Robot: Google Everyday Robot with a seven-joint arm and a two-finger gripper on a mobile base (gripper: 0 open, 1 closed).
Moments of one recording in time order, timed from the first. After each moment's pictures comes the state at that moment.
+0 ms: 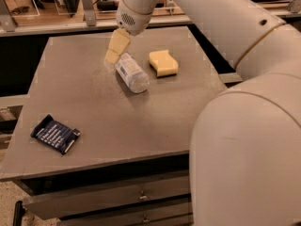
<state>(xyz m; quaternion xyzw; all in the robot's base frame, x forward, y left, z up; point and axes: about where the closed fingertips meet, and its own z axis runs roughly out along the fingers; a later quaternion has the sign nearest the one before) 0.672 0.067 0.906 -0.55 0.80 0.11 0.19</state>
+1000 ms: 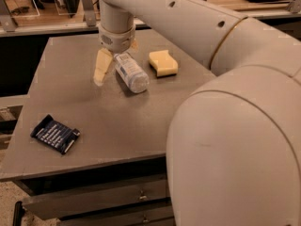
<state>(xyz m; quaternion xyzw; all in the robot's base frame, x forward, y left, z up) 0.657 0.086 0.856 -0.47 0.87 0.02 0.11</state>
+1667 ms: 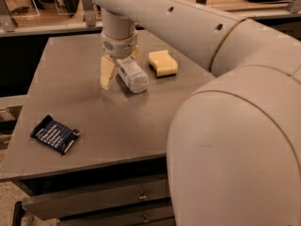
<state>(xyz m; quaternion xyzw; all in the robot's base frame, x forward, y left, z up) 0.651 0.078 0.838 -0.45 0.89 0.01 0.09</state>
